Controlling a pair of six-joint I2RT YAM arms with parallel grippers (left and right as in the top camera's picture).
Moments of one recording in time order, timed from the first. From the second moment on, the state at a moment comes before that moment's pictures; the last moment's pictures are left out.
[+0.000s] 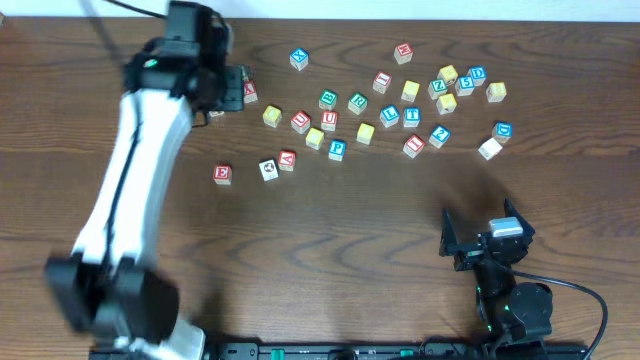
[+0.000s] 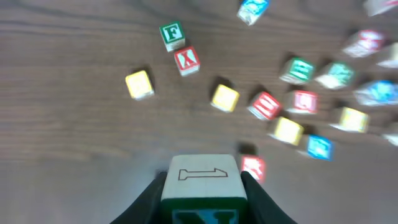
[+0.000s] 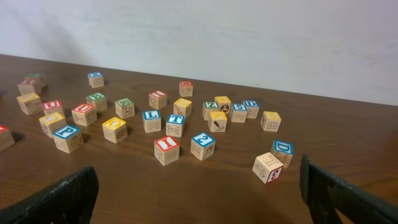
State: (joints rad) left arm -0.11 1.71 1.70 -1.01 0.07 -0.10; right arm 0.15 0.01 0.01 -0.07 0.02 -0.05
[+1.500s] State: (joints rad) left arm -0.48 1.59 0.92 -0.55 -0.02 -0.55; right arm 0.15 0.01 0.01 -0.07 0.02 -0.05
